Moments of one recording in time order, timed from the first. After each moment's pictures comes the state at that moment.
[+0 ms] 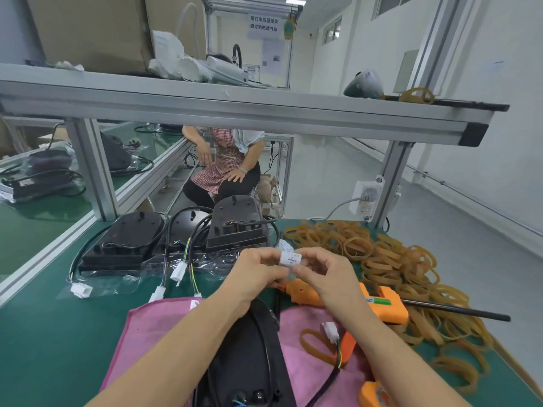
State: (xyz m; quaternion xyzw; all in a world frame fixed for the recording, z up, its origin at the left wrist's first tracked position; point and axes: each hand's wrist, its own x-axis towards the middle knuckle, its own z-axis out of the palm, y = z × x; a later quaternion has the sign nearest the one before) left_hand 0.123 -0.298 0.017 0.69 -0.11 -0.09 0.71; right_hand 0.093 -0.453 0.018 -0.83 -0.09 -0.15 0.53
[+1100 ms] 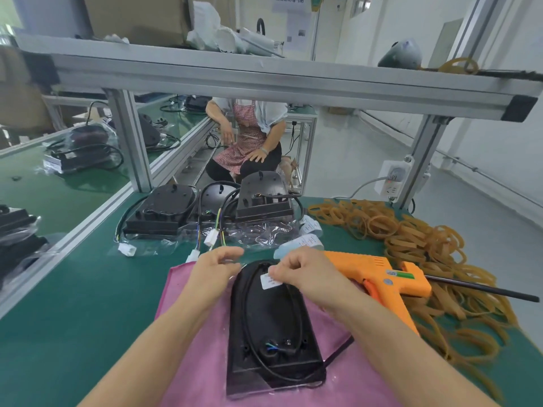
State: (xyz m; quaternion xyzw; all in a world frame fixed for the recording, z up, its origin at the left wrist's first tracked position) left_hand 0.073 -0.209 -0.013 0.78 0.08 0.00 0.62; right_hand 0.060 -0.385 0.023 -0.87 -0.08 0.08 0.47
